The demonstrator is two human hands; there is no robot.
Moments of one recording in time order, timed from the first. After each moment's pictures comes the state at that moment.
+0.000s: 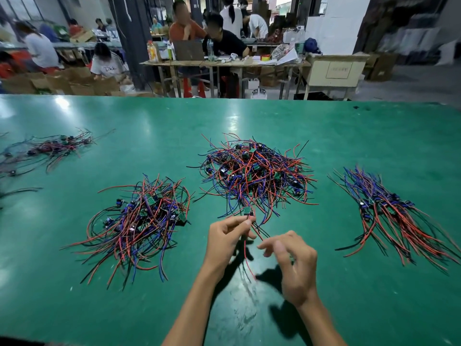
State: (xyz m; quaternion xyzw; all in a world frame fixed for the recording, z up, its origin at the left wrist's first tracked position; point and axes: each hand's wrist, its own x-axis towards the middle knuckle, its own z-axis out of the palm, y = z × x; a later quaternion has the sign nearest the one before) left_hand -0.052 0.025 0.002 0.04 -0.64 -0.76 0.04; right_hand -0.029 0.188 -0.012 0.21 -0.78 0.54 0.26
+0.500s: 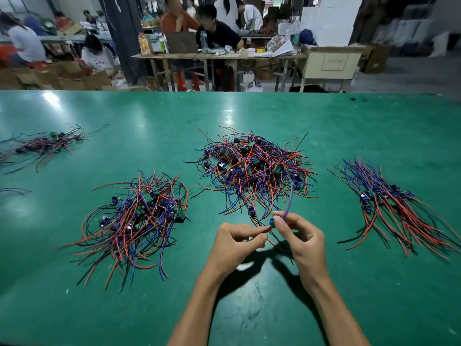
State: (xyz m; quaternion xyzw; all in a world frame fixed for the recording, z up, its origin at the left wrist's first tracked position) left_hand -0.044 0.026 -0.004 -0.06 -0.73 -0.68 0.02; right_hand -0.050 0.191 -0.005 0.04 -0.67 0.73 0.12
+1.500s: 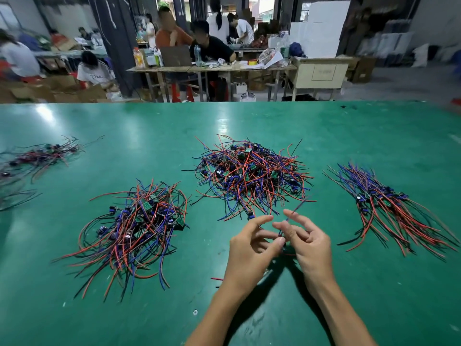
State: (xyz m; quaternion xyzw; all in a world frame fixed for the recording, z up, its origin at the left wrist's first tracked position) left_hand -0.029 0.058 -0.002 -0.06 -0.71 -0.70 0.06; right_hand -0.047 0.189 -0.002 -0.03 -0.58 0.81 0.07
